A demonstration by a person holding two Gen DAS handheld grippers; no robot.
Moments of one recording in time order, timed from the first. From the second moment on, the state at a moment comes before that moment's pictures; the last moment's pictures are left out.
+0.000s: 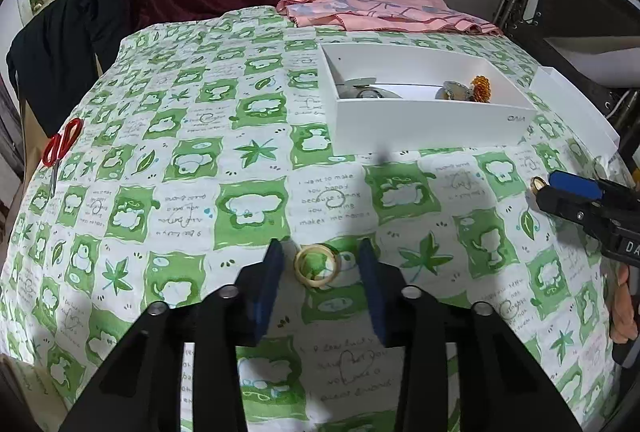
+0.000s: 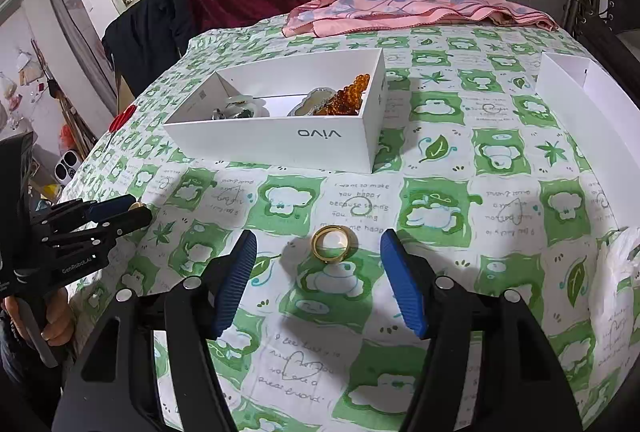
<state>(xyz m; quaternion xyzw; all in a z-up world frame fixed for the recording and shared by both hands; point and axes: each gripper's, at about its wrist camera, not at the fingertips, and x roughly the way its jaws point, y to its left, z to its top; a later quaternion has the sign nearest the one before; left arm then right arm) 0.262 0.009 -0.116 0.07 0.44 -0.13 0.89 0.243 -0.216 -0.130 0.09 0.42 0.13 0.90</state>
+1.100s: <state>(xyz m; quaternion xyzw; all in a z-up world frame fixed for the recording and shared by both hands) 0.241 0.003 -0.091 0.03 0.42 -0.16 0.89 0.221 -0.210 -0.111 0.07 0.38 0.12 0.91</state>
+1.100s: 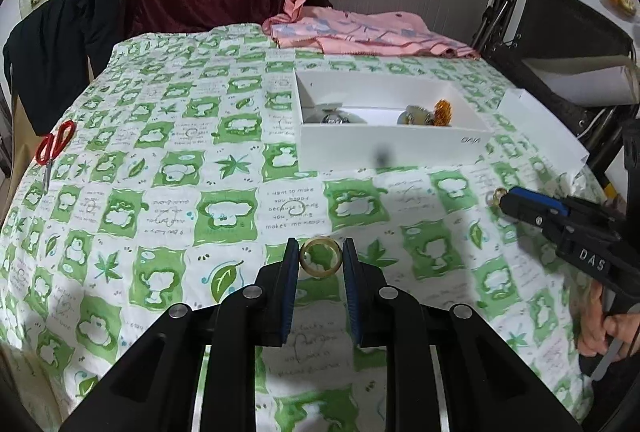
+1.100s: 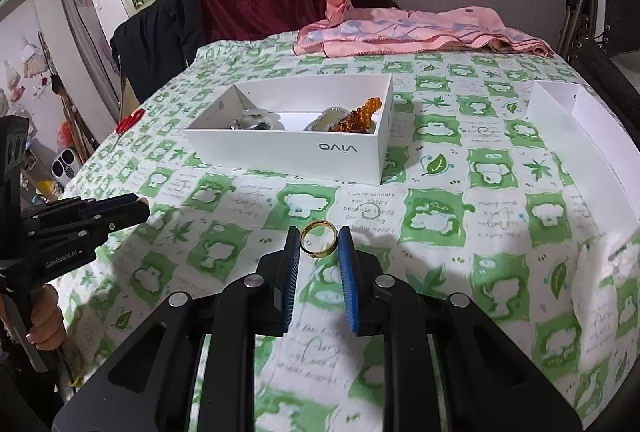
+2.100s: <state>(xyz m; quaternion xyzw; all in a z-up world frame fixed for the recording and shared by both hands) 0.297 -0.041 0.071 0.02 0.26 -0.17 0.95 0.281 -0.215 0.023 0.11 0.25 0.14 0.95</state>
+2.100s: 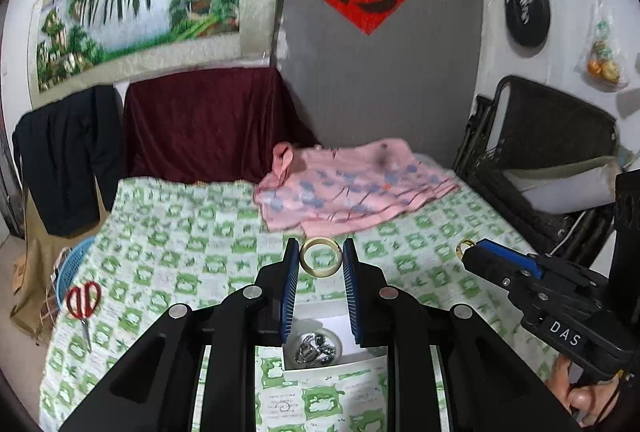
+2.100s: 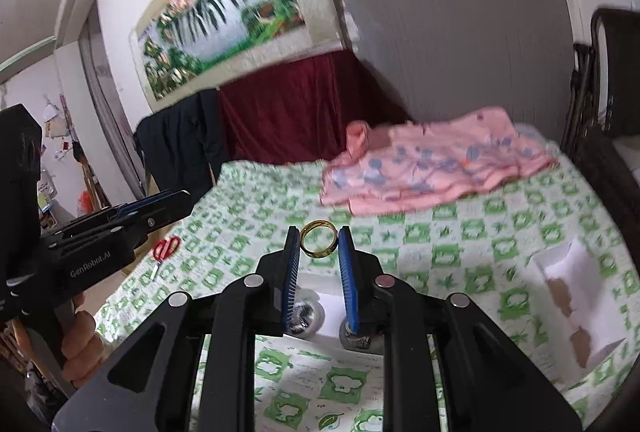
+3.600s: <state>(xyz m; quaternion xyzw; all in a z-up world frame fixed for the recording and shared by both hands) 0.342 -0.016 -0.032 -0.02 0.33 -0.09 0.94 0.301 -0.232 -0.042 0.11 0.26 0.05 0.96</state>
